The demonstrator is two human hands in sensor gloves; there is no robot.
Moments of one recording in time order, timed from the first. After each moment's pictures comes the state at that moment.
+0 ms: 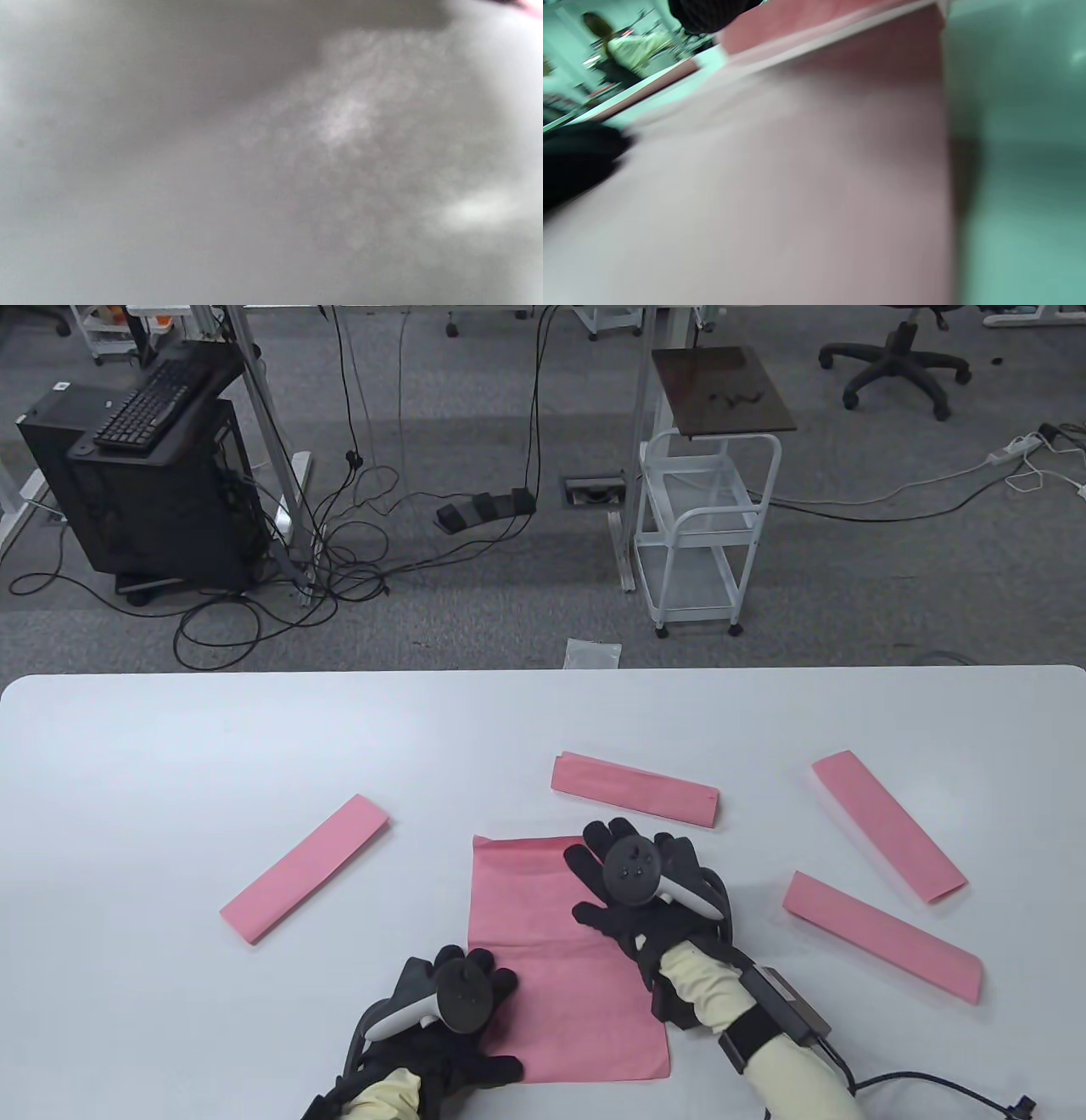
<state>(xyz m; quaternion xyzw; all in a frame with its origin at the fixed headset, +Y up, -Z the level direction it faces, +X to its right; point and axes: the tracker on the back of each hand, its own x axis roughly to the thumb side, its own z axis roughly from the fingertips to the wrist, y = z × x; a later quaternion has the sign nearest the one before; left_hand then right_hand) -0.146 -0.812 -0.266 -0.39 -0.17 0.11 0.90 0.105 -0.766 -0.356 0.18 0.23 0.95 0.15</state>
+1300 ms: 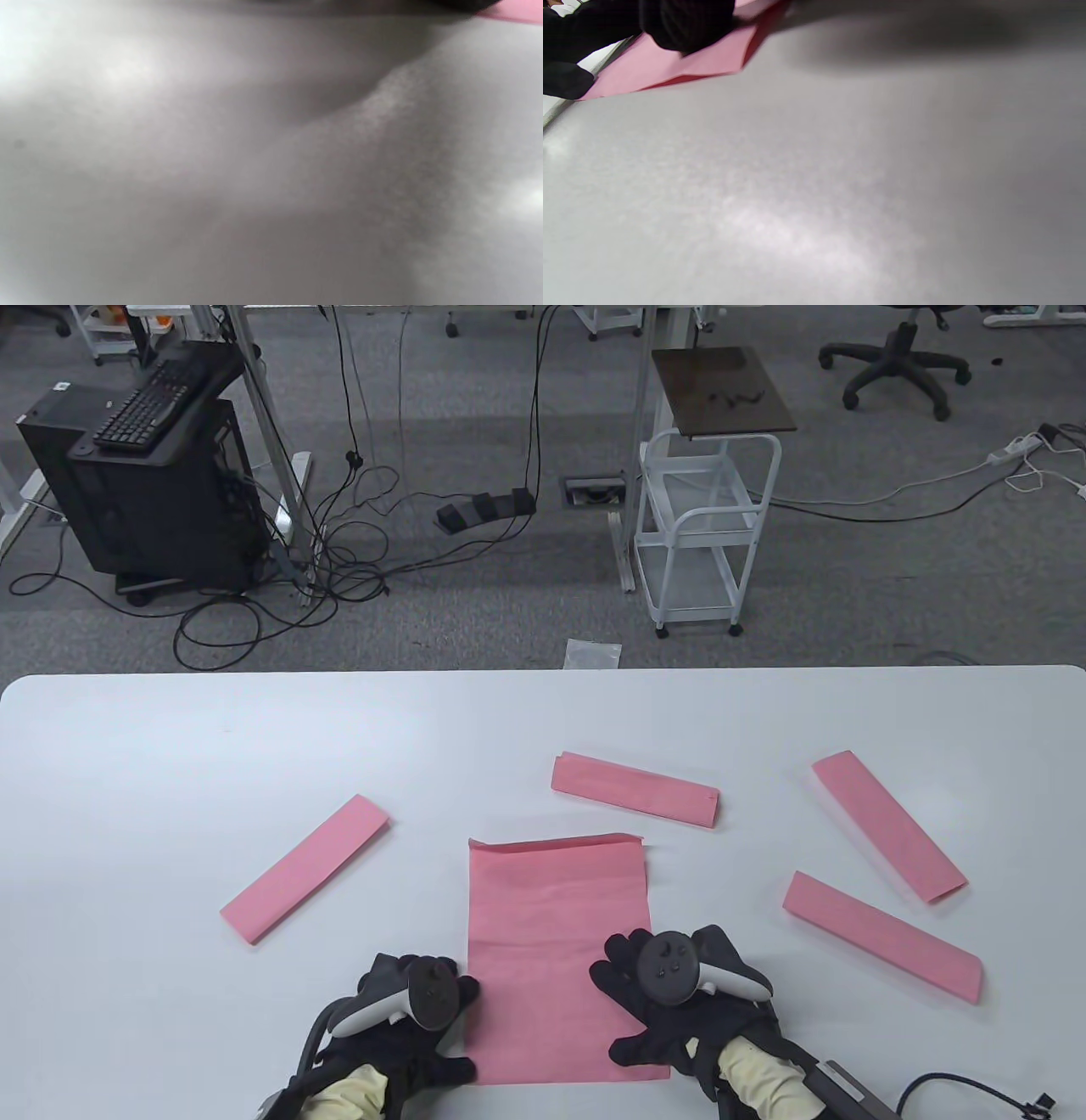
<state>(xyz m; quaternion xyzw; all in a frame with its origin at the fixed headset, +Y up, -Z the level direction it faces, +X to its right) -0.179 -0.796 -0.263 -0.42 -0.12 0.05 0.90 0.135 -0.805 -0.290 0.21 0.36 0.90 0.14</state>
